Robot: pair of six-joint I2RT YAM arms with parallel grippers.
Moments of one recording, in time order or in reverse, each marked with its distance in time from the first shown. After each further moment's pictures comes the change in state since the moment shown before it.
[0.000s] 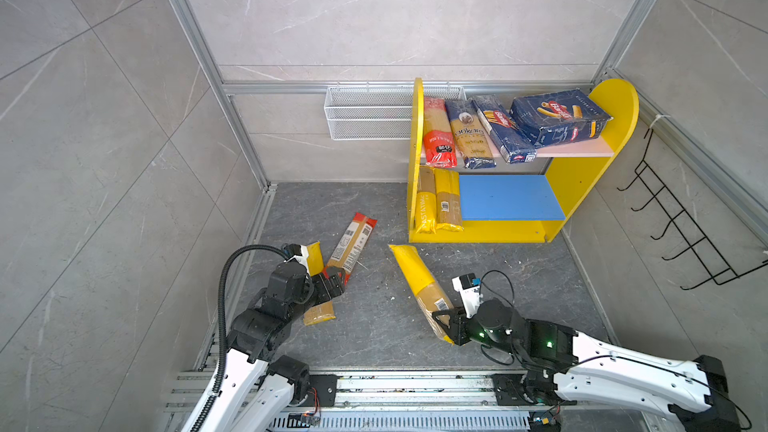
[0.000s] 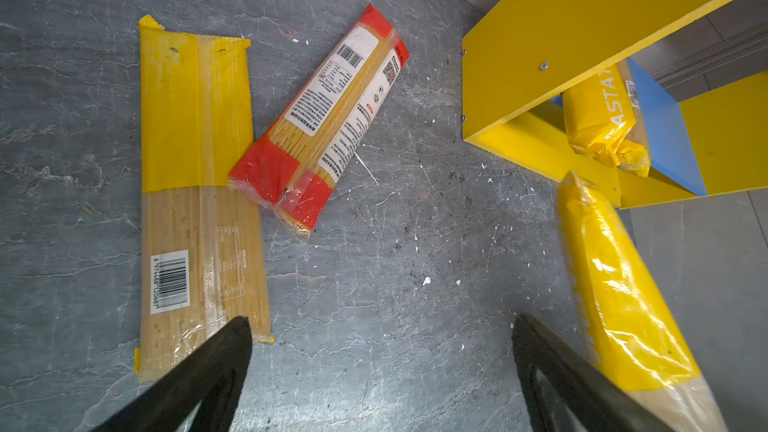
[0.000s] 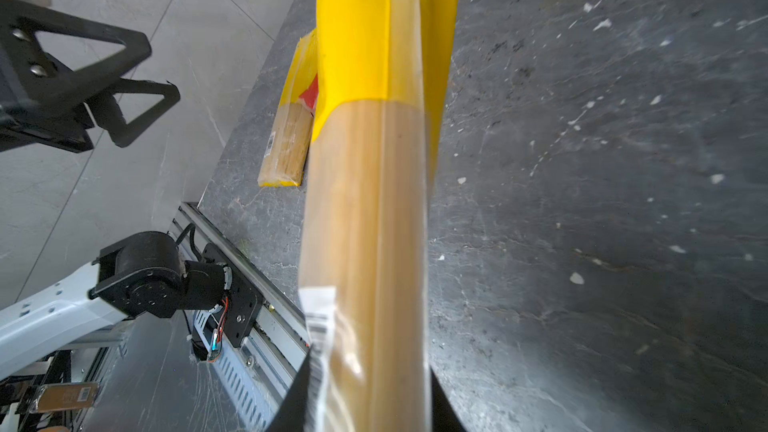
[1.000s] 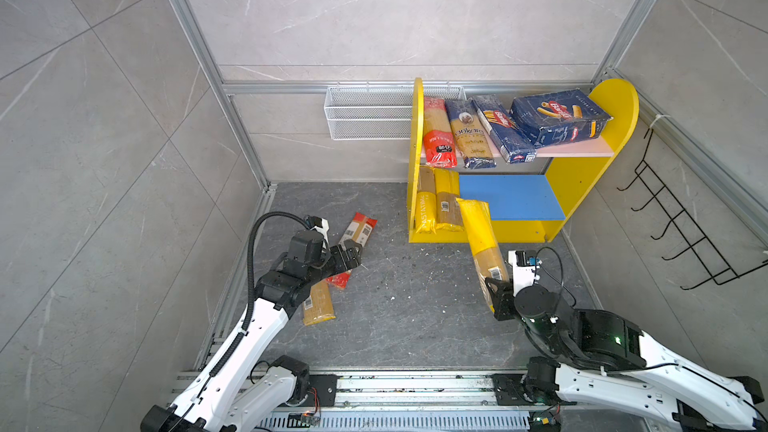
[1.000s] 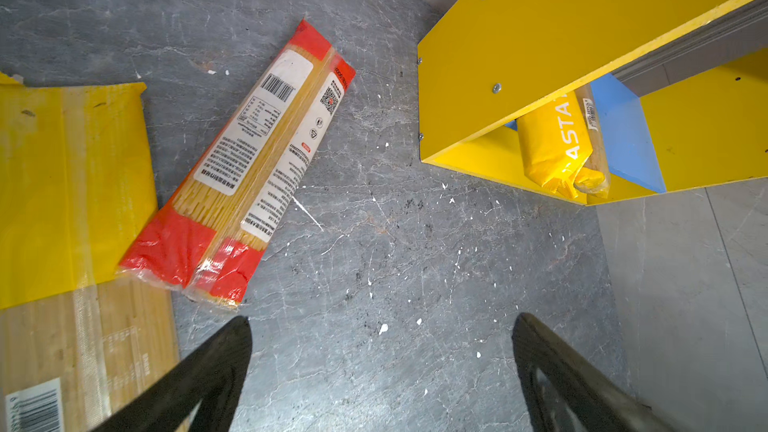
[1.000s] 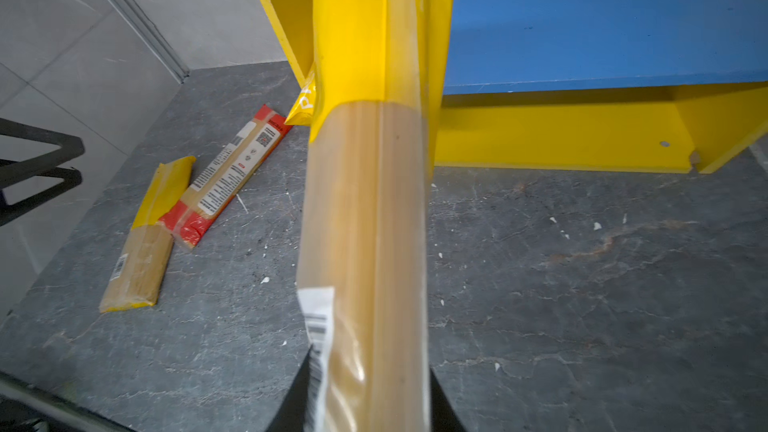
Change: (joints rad) left arm 0.000 0.320 0.110 0.238 0.112 0.038; right arm -0.087 -0.019 0.389 -0.556 0.464 -0.124
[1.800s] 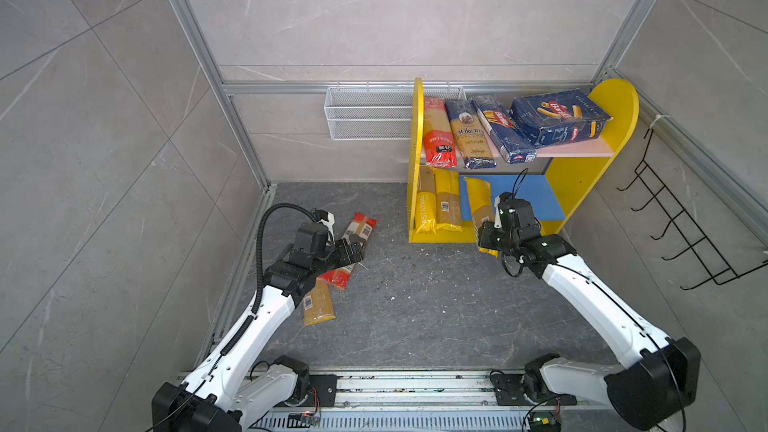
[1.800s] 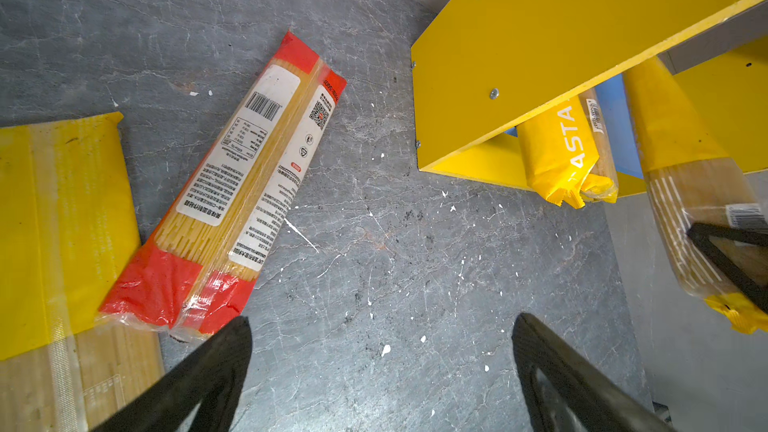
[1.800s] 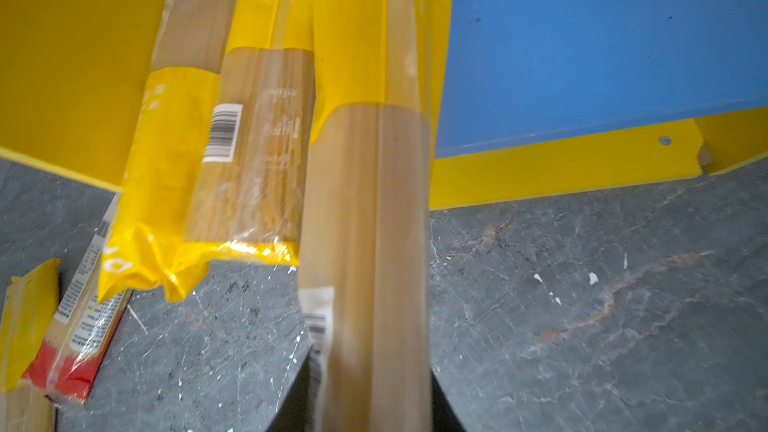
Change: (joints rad) left arm 0.014 0.088 0.030 0.051 0.016 0.056; right arm -0.770 0.591 0.167 0.361 -0.549 -0.280
